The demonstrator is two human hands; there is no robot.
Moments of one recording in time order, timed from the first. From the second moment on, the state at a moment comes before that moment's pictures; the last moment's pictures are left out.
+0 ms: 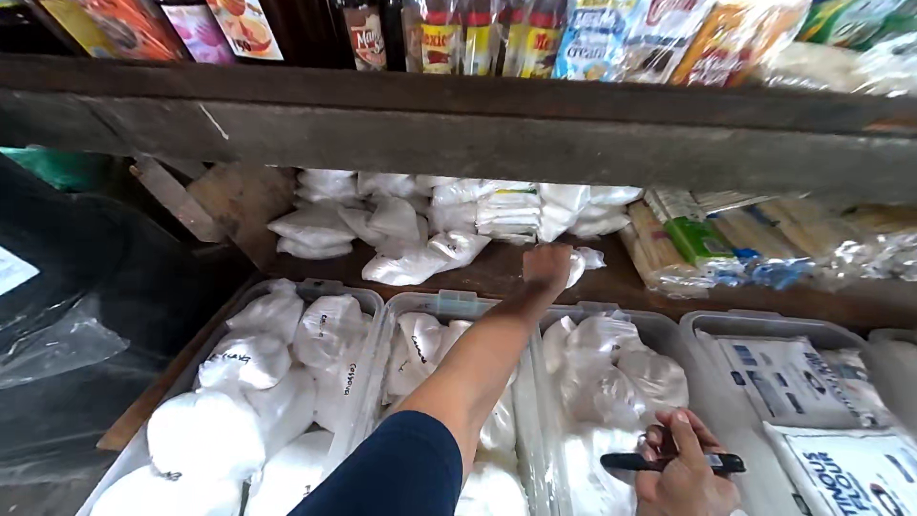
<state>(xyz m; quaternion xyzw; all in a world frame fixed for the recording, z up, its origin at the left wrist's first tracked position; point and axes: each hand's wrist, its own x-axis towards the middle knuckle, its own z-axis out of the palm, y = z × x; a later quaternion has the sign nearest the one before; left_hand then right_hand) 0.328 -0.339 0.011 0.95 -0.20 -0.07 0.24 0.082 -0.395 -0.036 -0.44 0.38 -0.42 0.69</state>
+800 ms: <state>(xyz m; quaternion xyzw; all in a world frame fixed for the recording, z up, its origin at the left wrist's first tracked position) 0.377 -0.166 -0.037 0.93 -0.34 0.03 0.15 0.080 -0.392 -0.039 -0.43 0.40 -0.42 0.69</state>
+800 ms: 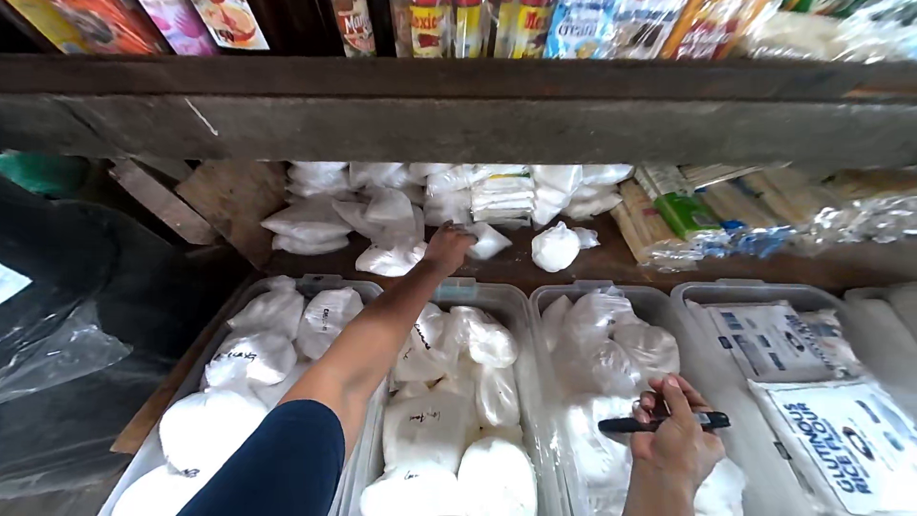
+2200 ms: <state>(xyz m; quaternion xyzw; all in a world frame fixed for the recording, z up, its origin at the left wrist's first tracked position) 0.256 -0.074 -0.035 0.88 -0.24 -0.27 0.30 0.059 -0.406 -0.025 -0.37 0.32 -0.37 0.79</state>
